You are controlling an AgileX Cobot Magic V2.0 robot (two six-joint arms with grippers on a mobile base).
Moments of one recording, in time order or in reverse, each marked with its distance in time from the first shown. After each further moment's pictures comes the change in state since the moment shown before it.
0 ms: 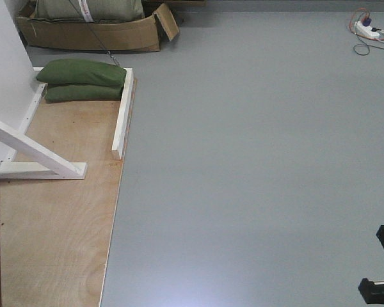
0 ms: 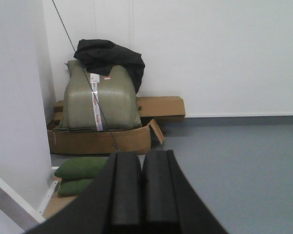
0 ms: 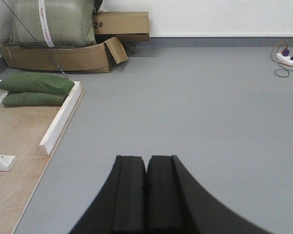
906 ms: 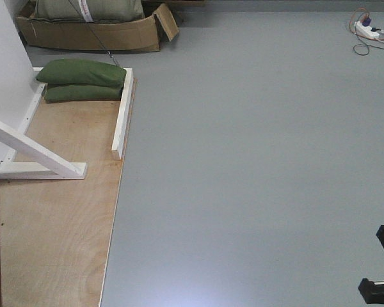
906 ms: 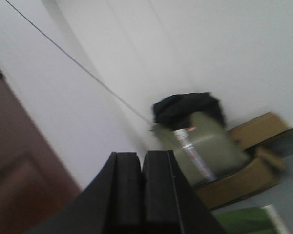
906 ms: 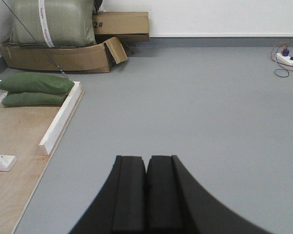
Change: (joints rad) left arm 0.069 0.305 -0.745 0.321 0.264 0.291; right arm 0.000 0.000 0.000 0.000 0.000 0.000
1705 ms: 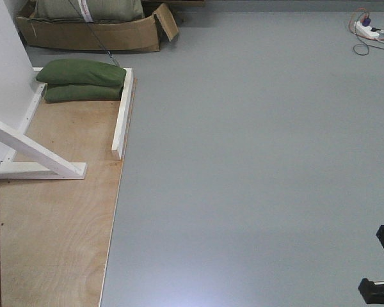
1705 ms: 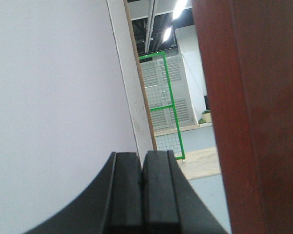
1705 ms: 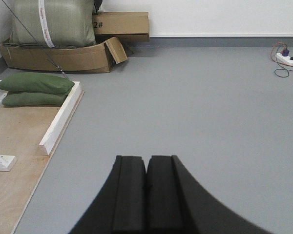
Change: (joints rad) left arm 0.063 0.207 -0.398 1.408 0.970 -1.038; right arm 0.000 0.000 0.000 0.000 0.000 0.000
